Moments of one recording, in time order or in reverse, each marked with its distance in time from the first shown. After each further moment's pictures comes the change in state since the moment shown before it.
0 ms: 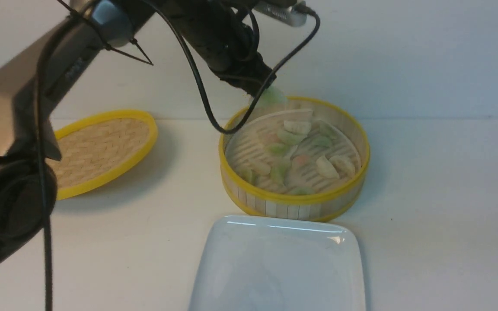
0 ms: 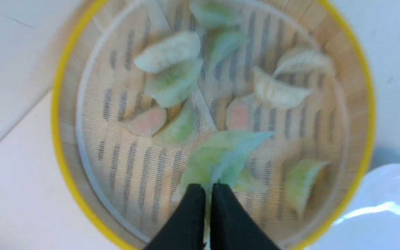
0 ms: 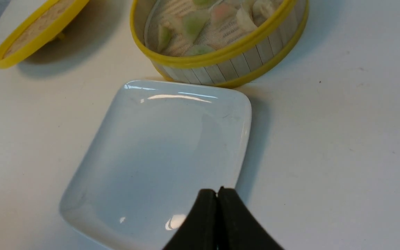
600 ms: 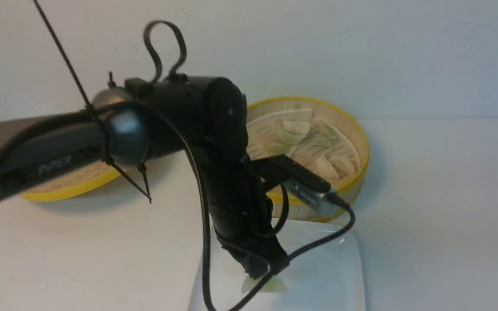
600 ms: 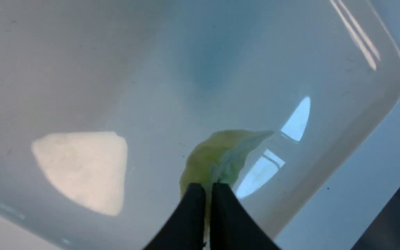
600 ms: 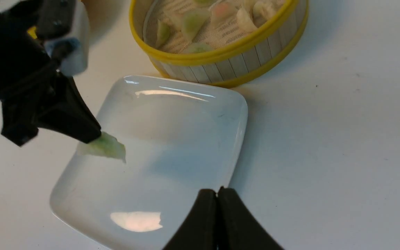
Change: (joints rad) right arm 0.000 0.000 0.000 -0.005 0.001 -0.051; left arm -0.250 -0.288 0.878 -0.001 -0.093 -0.020
